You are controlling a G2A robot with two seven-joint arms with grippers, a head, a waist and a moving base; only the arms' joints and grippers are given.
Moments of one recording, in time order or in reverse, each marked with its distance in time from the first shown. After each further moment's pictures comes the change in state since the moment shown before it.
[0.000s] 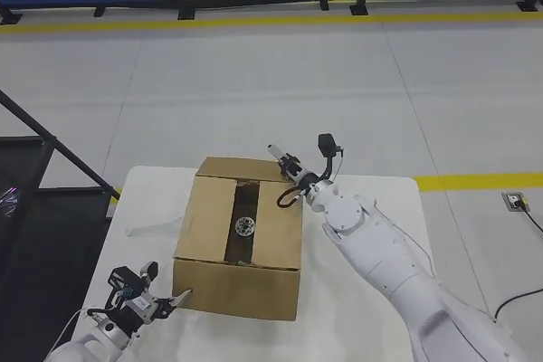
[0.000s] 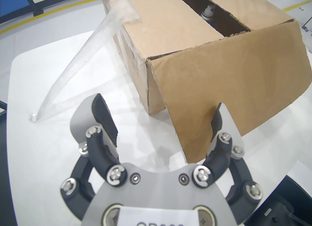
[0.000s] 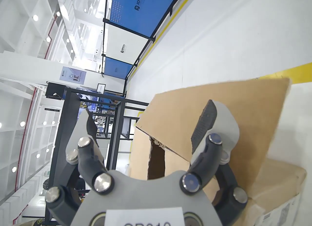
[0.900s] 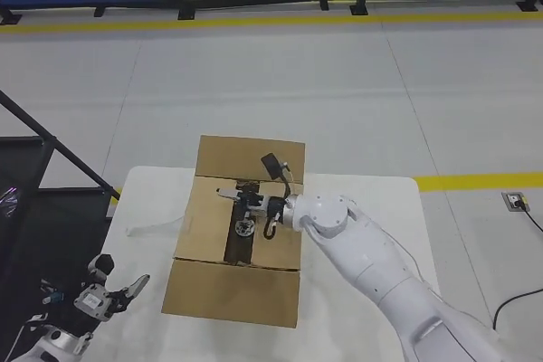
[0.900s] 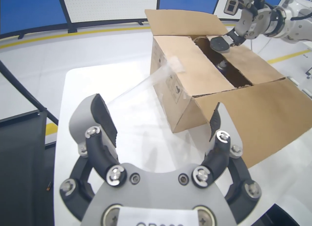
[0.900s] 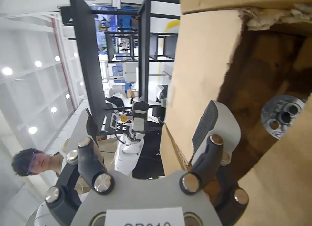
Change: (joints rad) left arm 0.084 0.015 -0.194 -0.050 -0.201 0.006 0.070; right arm -0.048 -0.031 0.060 -0.155 0.081 0.119 0.598
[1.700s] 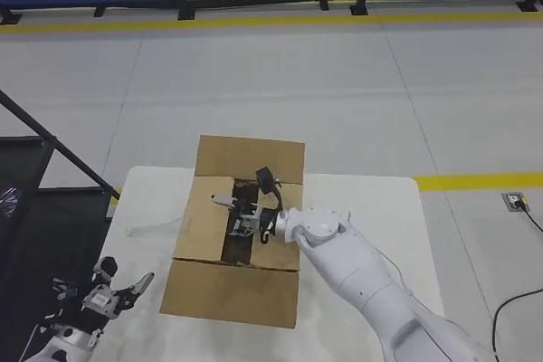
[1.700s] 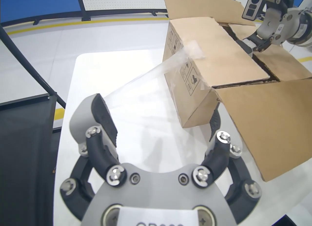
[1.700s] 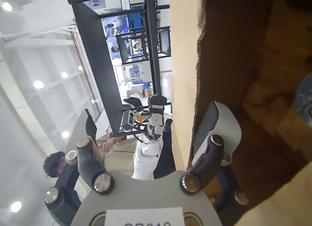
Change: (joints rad) left arm -0.014 -0.009 0.062 0.026 0.023 0.082 -0.002; right arm -0.008 -0.105 0.044 0.196 0.181 -0.105 0.119
